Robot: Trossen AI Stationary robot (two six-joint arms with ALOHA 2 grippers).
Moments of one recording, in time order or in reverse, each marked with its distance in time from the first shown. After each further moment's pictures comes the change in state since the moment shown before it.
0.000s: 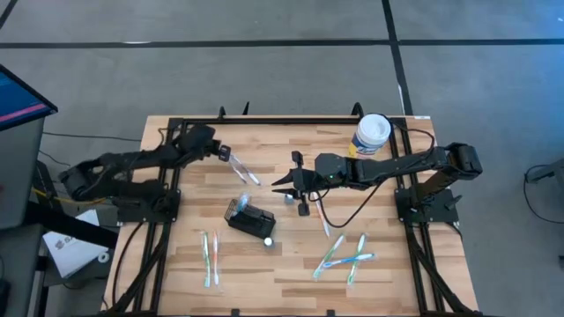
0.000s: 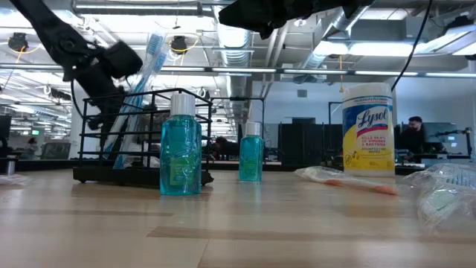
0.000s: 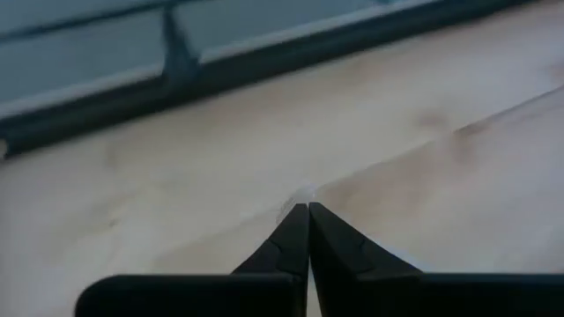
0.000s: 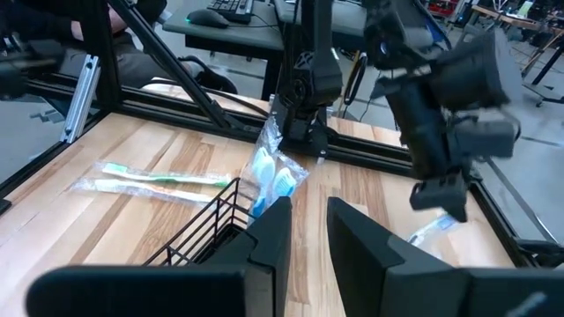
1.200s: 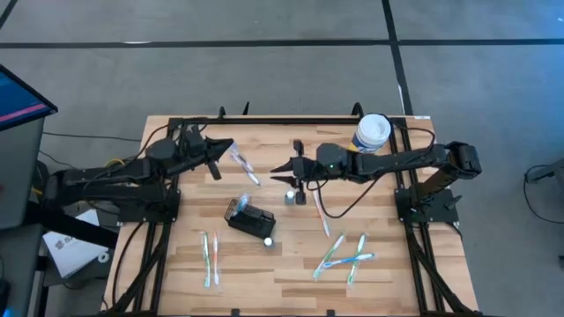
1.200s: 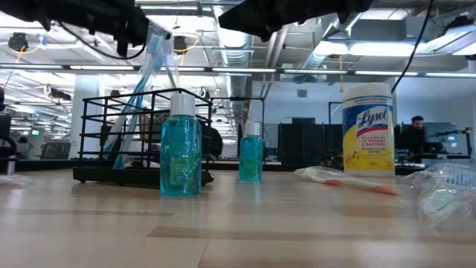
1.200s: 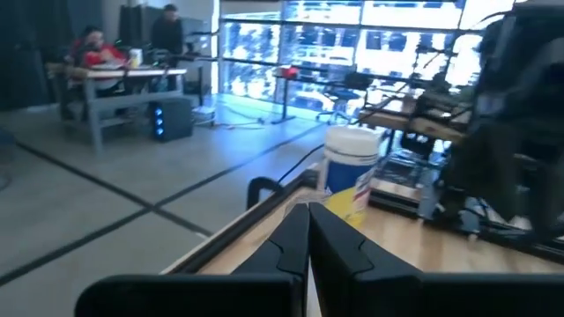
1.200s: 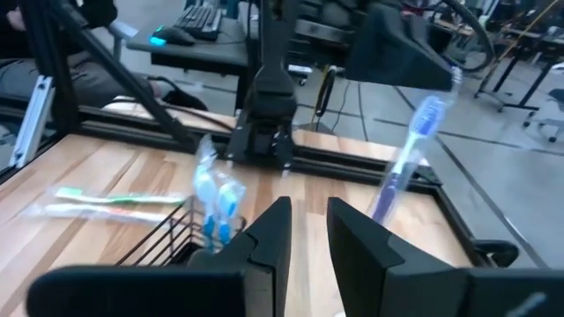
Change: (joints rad) left arm -0.481 -0.470 0.058 0.223 0.002 0.243; right arm -0.070 0.000 0.001 0.061 -0.001 0.003
